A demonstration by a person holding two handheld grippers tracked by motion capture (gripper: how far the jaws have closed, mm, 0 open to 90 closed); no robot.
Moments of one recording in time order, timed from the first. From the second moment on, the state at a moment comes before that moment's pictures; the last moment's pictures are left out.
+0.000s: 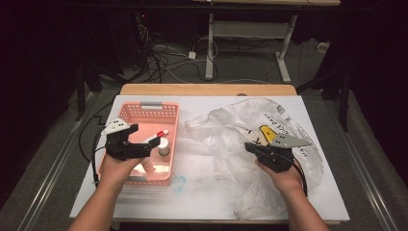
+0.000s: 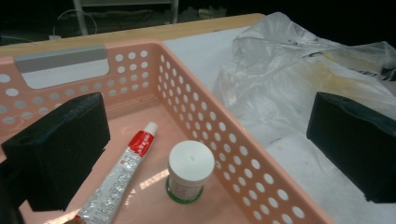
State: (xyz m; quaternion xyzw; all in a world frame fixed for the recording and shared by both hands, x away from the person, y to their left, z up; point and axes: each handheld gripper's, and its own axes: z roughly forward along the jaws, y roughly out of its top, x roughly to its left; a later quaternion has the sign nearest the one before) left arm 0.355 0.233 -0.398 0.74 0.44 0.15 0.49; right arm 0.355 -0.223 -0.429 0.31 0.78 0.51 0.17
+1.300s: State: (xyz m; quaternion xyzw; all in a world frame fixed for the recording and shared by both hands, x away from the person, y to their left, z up) left arm 0.441 0.247 -0.441 0.81 0.49 0.06 0.31; right arm 0.354 -0.225 -0.427 0.30 0.78 0.52 0.16
